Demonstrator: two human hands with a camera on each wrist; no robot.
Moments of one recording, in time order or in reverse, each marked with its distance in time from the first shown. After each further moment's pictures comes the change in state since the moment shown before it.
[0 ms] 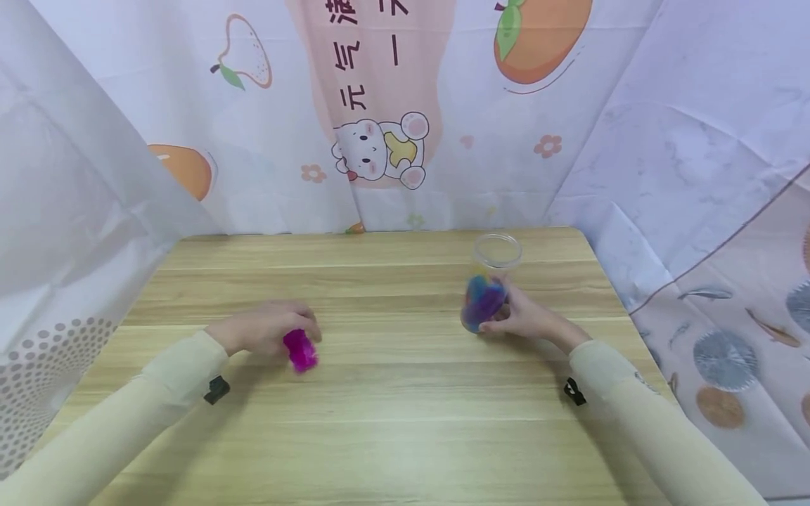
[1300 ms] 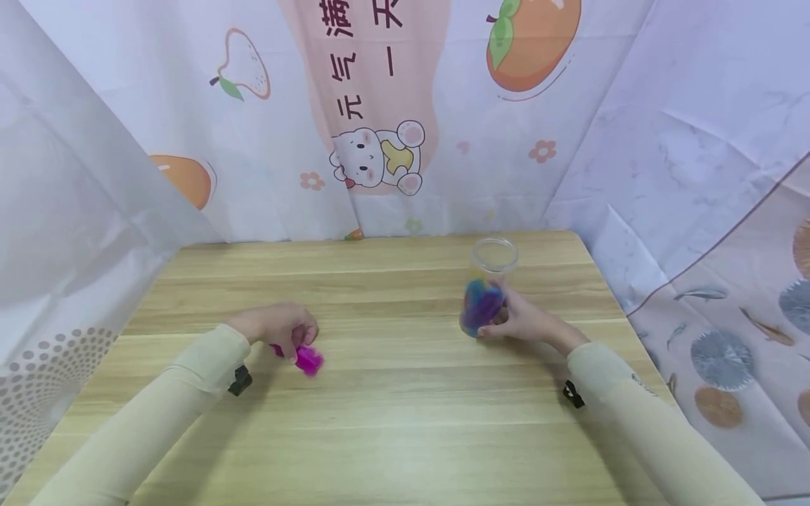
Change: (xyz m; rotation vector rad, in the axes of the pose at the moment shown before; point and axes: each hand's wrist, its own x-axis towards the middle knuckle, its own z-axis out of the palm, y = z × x) left_hand 0.025 -0.001 -0.013 -0.322 -0.215 -0.290; right_hand 0.000 0.001 -0.001 -0.011 0.007 -0.037
